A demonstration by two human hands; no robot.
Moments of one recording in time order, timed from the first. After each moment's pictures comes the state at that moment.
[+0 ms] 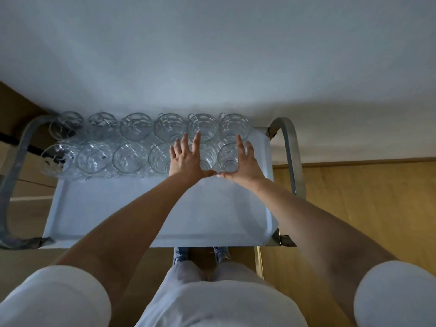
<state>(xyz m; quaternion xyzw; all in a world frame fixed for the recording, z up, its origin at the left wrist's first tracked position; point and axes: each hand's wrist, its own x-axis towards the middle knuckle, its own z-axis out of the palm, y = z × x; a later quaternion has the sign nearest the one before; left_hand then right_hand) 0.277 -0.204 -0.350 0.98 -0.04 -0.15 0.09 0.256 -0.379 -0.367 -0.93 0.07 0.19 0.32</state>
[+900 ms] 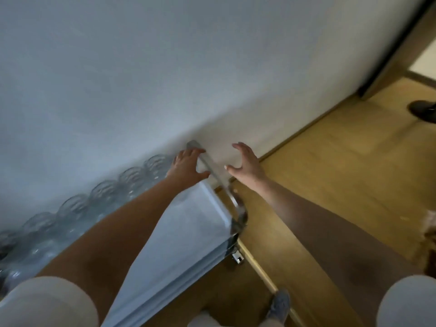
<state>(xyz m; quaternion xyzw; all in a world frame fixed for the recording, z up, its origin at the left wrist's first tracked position) 0.231 -0.331 -0.234 0.90 -0.38 -0.13 0.18 0.109 -0.486 -0.239 -0.89 0.25 -0.09 0.38</state>
